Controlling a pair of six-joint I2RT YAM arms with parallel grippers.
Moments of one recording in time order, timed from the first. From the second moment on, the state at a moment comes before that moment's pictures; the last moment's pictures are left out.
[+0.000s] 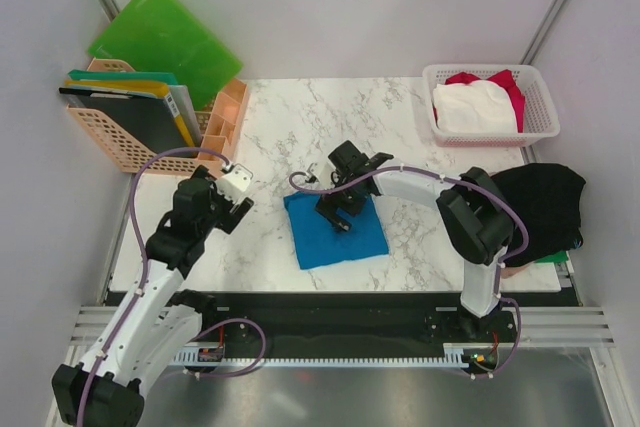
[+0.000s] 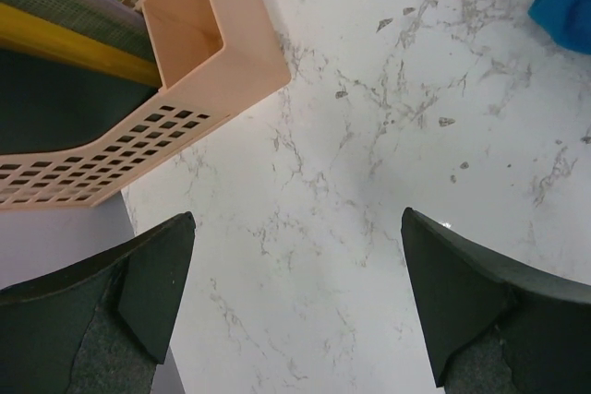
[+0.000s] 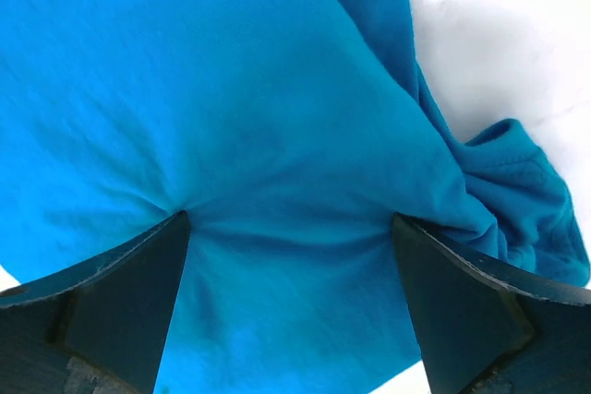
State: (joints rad) left arm -0.27 0.73 0.60 -0.41 -0.13 0.54; right arm 0.71 1.90 1.29 -0.55 -0.25 -0.33
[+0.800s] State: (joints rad) left arm -0.15 0.65 0.58 -0.34 -0.19 0.54; right arm 0.97 2.35 1.92 -0.49 -0.29 -0.31
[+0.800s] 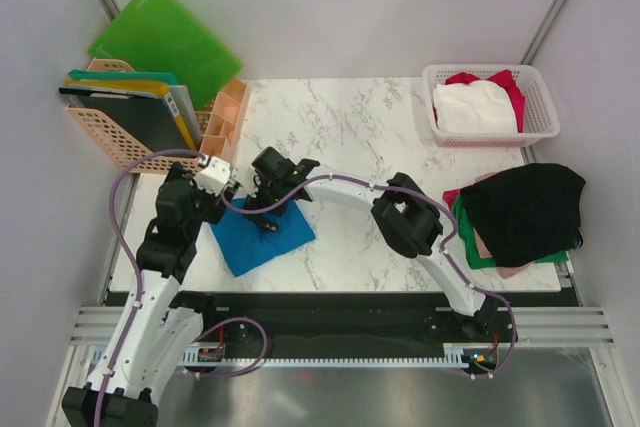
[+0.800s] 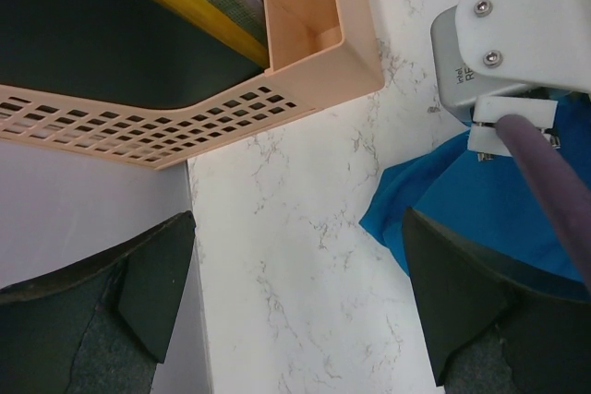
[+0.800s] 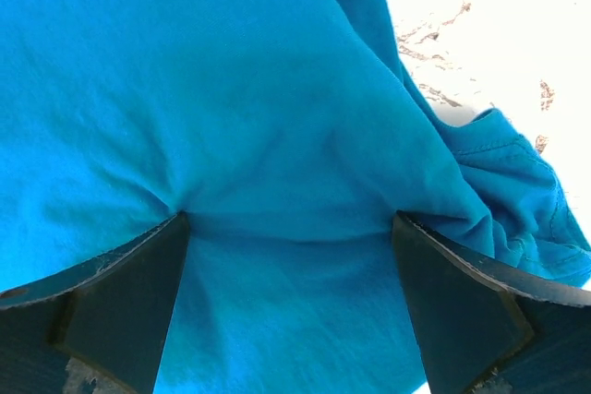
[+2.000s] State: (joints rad) left arm -0.14 1.12 0.86 -0.52 0.21 0.49; right arm 0.19 1.17 1.15 -0.48 0.28 -0.40
